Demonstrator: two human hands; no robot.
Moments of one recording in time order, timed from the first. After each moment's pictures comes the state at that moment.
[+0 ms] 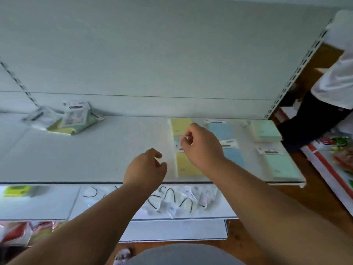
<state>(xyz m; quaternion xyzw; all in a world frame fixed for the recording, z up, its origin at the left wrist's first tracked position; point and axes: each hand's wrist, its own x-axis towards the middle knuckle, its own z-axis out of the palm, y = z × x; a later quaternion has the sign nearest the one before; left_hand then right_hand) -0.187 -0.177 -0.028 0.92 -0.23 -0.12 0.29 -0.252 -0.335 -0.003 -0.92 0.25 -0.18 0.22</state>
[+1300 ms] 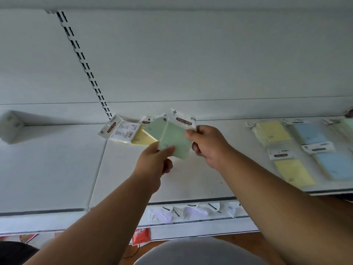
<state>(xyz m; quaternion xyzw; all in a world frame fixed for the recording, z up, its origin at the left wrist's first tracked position) 0.030 -0.021 -0.034 0.63 -0.03 -0.36 0.68 -0.038 -0.169 -0.015 -0.64 0.36 -0.12 0.67</state>
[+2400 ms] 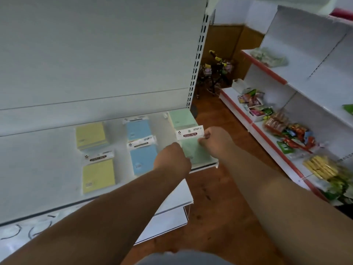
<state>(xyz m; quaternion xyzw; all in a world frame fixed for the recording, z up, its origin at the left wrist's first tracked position) -0.355 -0.425 -0.024 0.87 -0.38 -0.22 0.22 -0.444 -0.551 -0.005 -0.84 0.49 -0.05 0.24</state>
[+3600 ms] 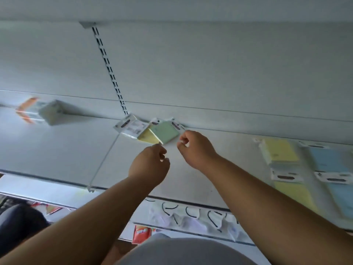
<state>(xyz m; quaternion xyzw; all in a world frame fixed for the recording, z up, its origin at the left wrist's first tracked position) -0.003 -0.017 -0.021 0.95 -0.17 -0.06 0.26 -0.038 -0.173 -0.021 -0.93 0.16 -0.08 0.33</state>
